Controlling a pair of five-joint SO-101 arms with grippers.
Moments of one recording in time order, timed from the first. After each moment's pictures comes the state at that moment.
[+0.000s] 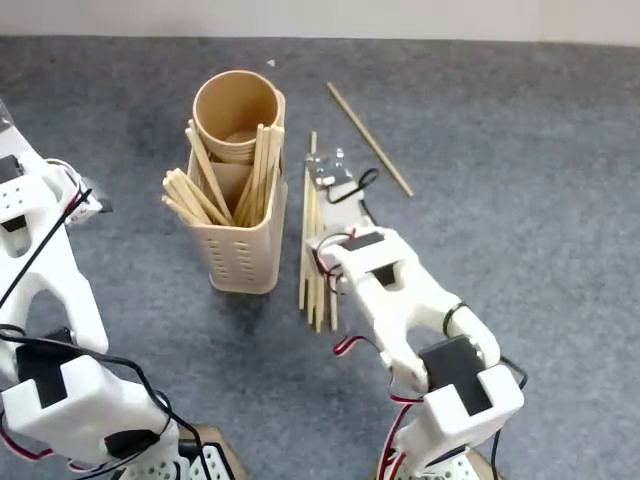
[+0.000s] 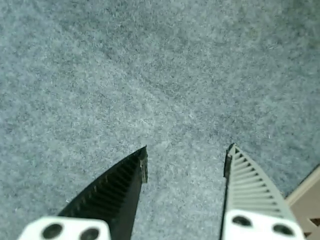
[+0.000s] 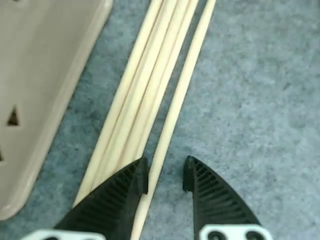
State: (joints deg) left arm -33.5 4.5 5.0 70.6 16.0; right arm -27.5 6.7 35.7 23.5 1.4
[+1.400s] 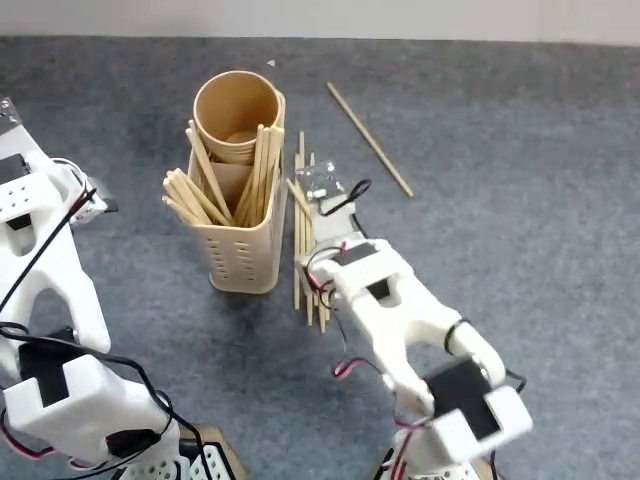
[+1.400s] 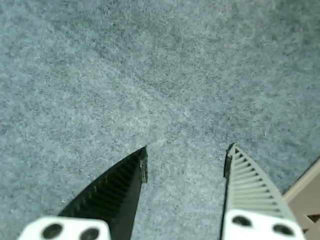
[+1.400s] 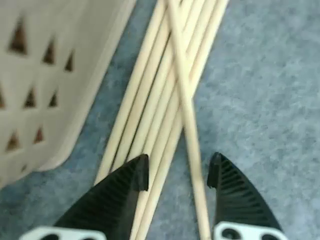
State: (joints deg) left arm -32.5 4.5 5.1 70.6 16.0; right arm -31.2 2.5 39.2 29.5 -3.2
